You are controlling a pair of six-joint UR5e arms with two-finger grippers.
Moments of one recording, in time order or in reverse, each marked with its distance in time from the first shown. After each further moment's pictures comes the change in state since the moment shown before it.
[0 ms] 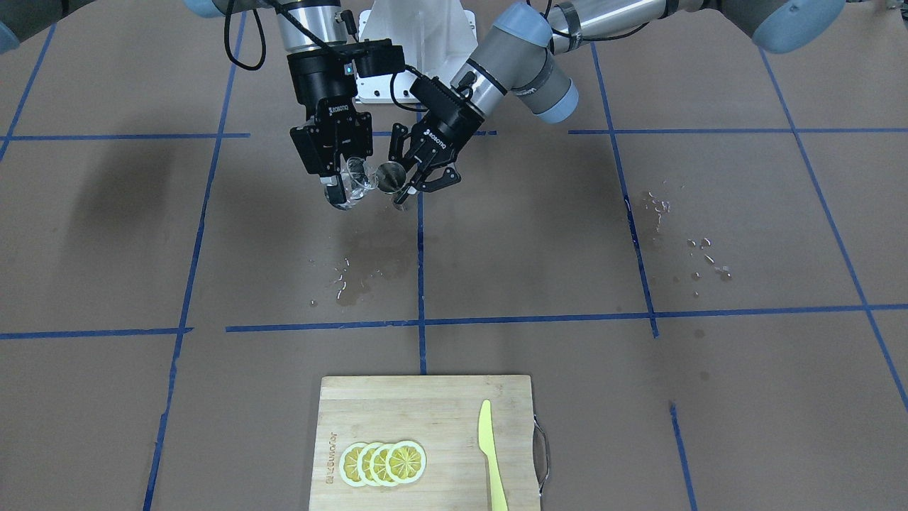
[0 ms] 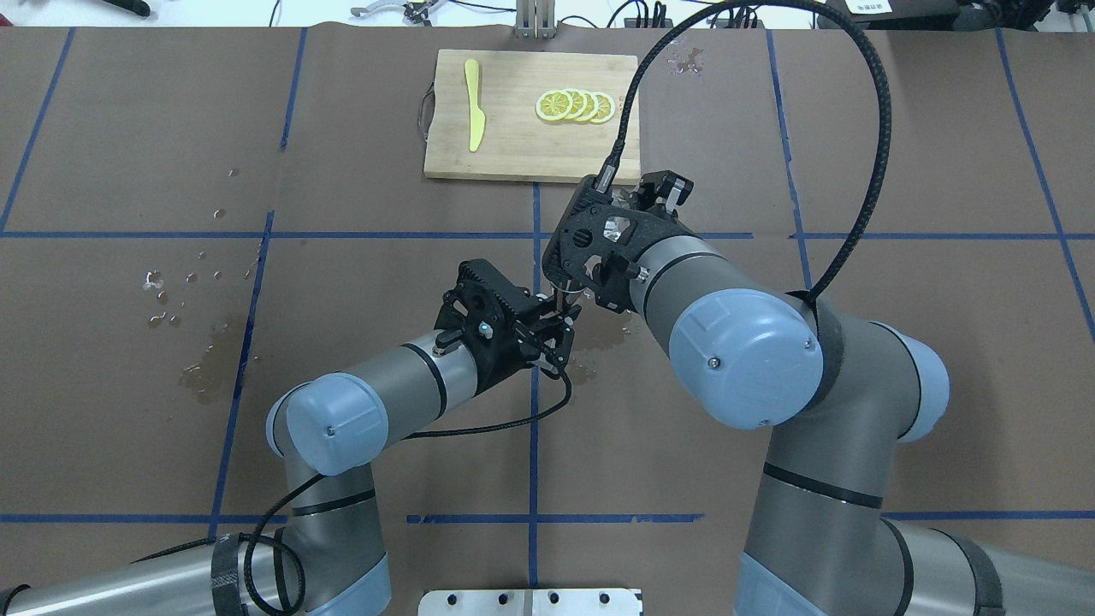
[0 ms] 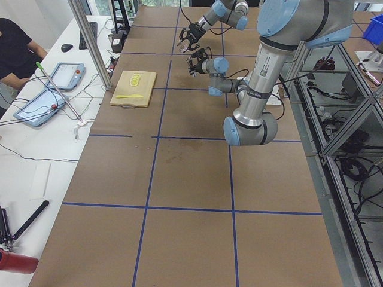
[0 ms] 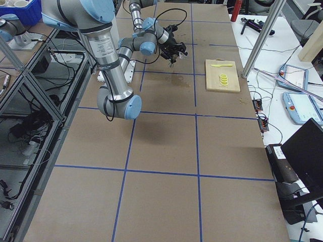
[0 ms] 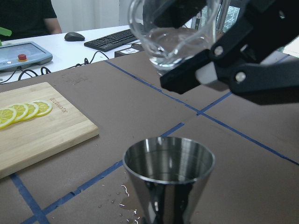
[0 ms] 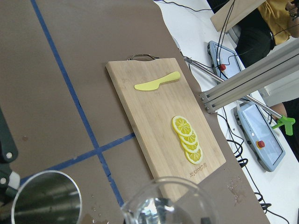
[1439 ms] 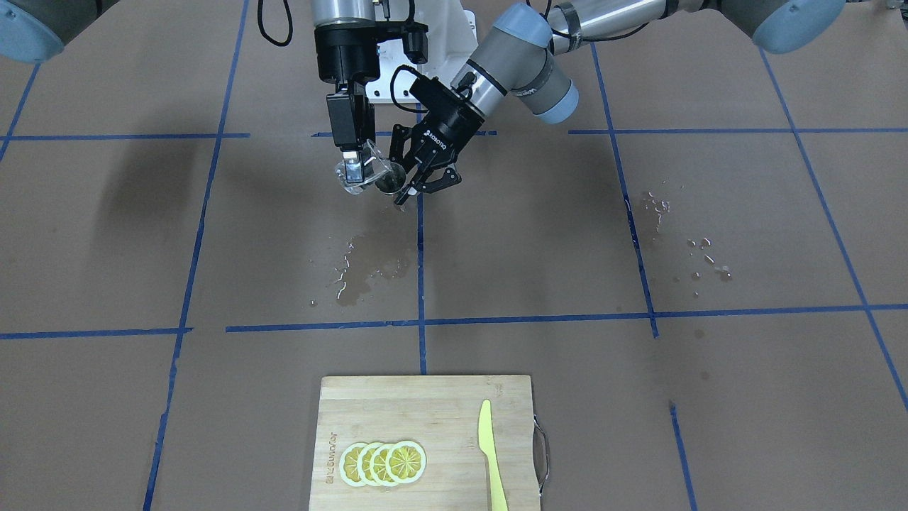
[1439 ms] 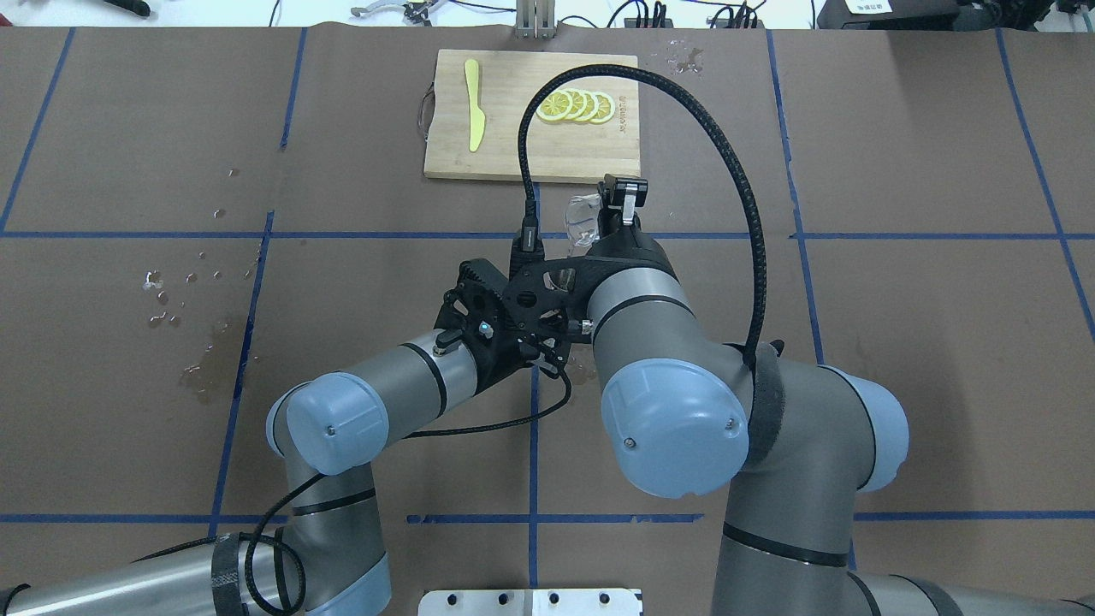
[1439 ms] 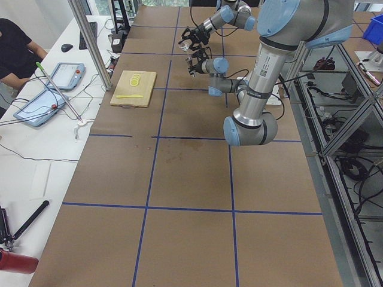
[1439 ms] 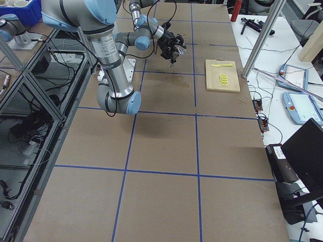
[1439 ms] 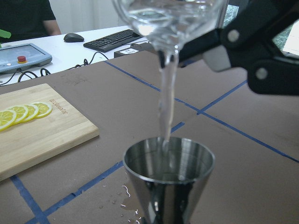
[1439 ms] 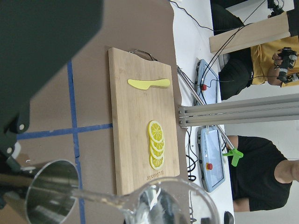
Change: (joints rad) left arm -0.001 0.000 0.001 0.000 0.003 0.013; right arm -0.091 0.068 0.006 -0.144 -0.247 -0.291
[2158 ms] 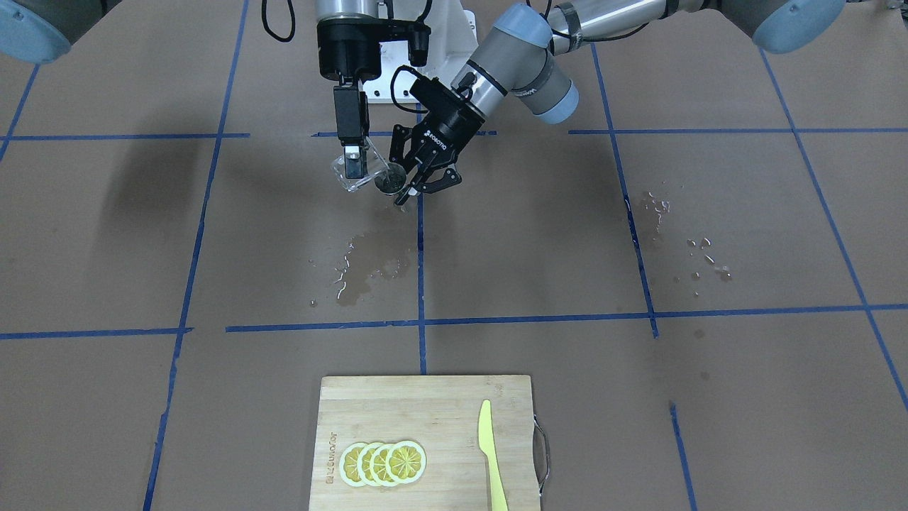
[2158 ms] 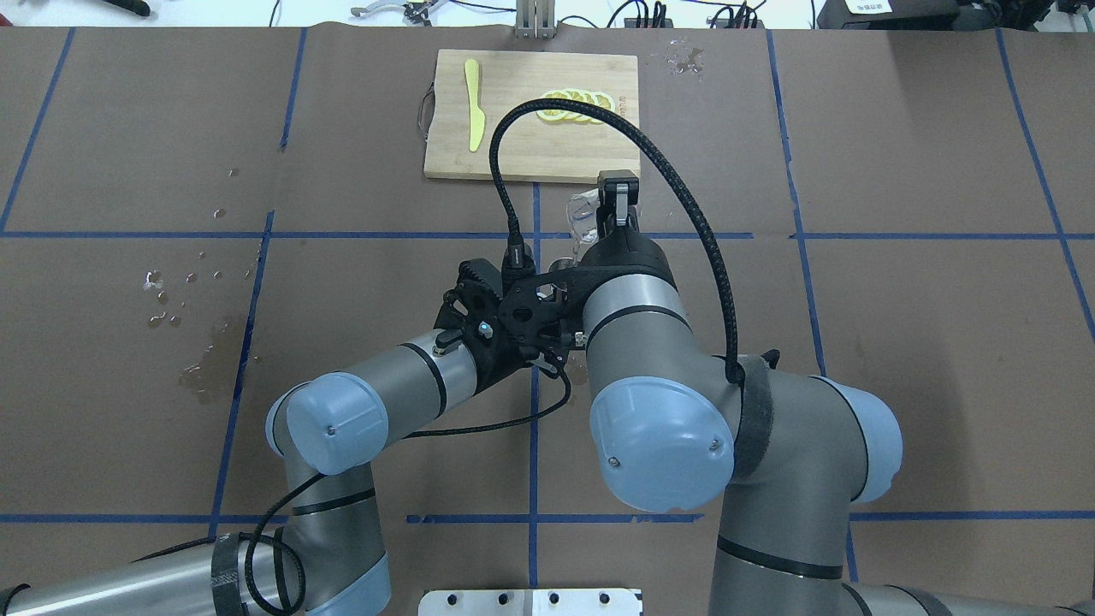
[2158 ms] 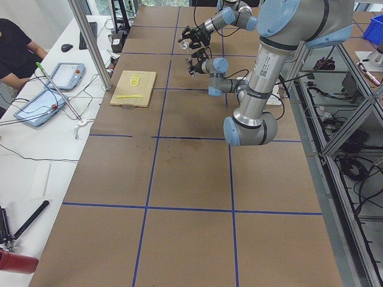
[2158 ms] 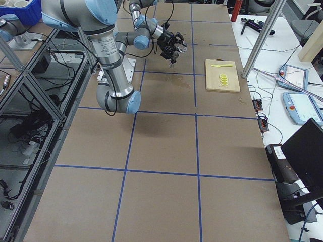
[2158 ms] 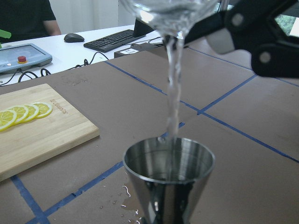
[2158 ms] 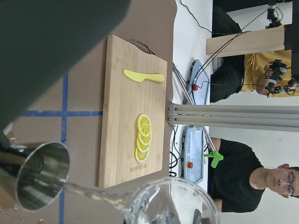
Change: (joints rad) left arm 0.000 0.001 0.001 0.000 0.000 0.000; right arm -0.019 0.007 0.000 -0.033 -0.082 -0.104
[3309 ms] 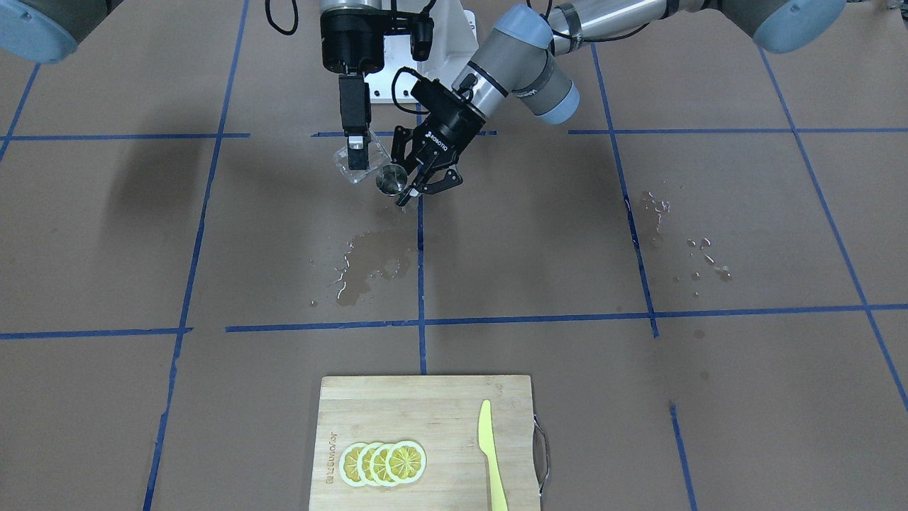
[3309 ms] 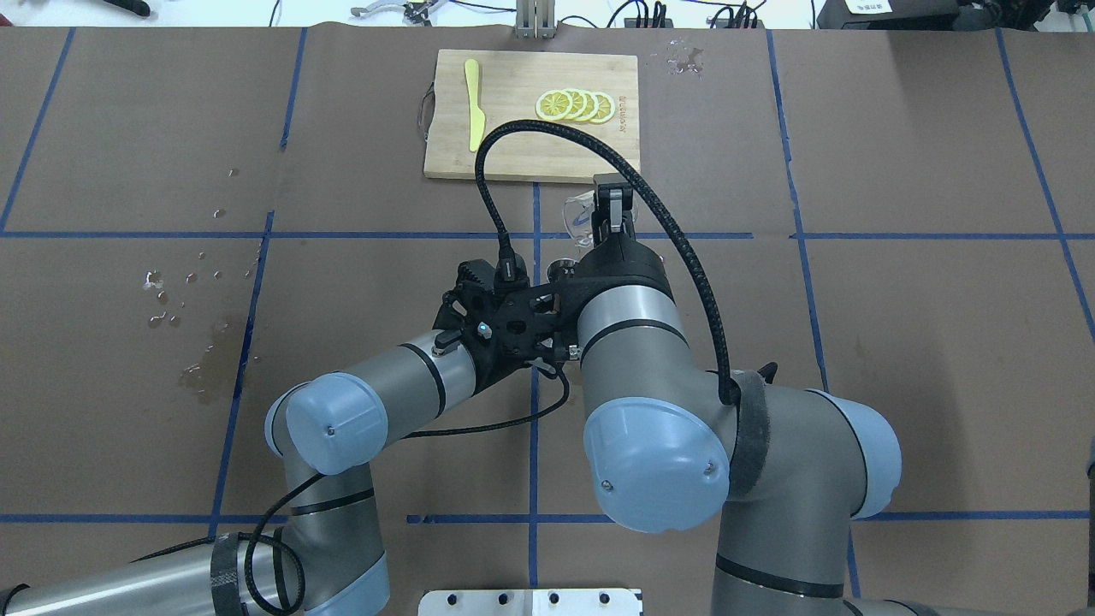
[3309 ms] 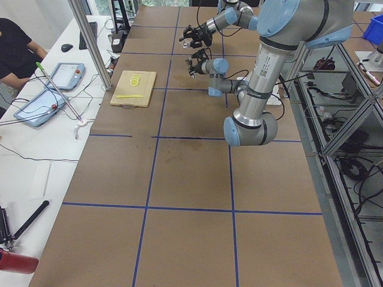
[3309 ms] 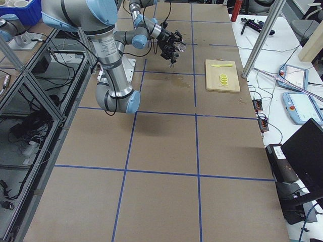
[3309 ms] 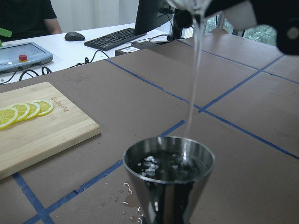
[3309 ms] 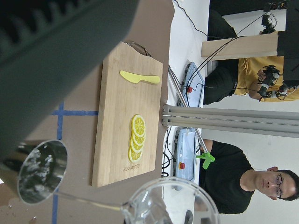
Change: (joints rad) left arm 0.000 0.002 0.002 0.000 0.000 0.000; right arm -0.022 0.005 0.014 -0.015 -0.043 -0.011
